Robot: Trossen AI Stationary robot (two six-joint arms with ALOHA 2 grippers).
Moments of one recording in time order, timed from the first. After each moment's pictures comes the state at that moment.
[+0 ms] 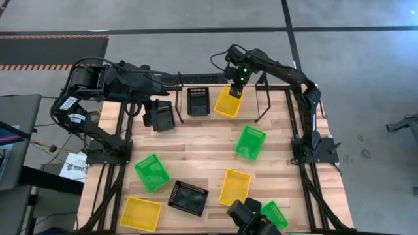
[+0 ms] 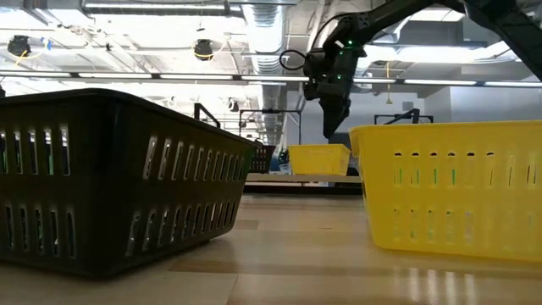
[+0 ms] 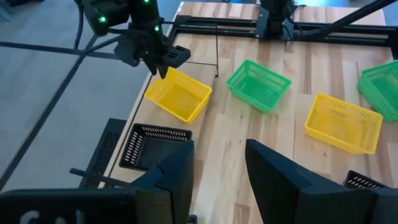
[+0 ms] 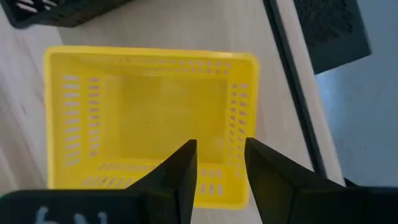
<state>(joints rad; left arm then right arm) 0.05 1.47 2.25 -1.49 -0.22 -0.05 -0.73 2.02 1.89 -1.16 -0.13 -0.36</state>
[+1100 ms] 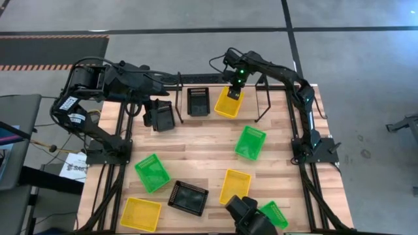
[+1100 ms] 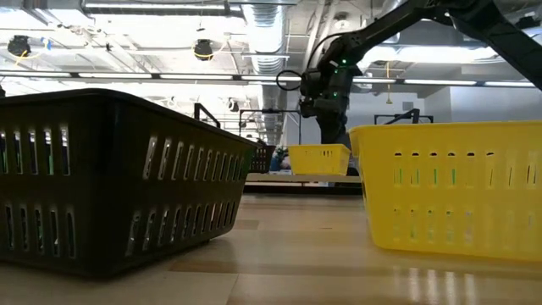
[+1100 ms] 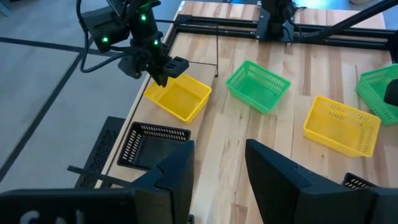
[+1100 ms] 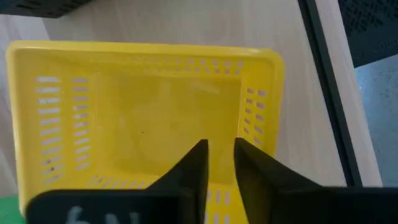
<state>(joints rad) 0.05 1.47 2.25 -1.49 -0.22 -0.07 -0.74 2.11 1.89 -1.14 -0.21 -0.39</state>
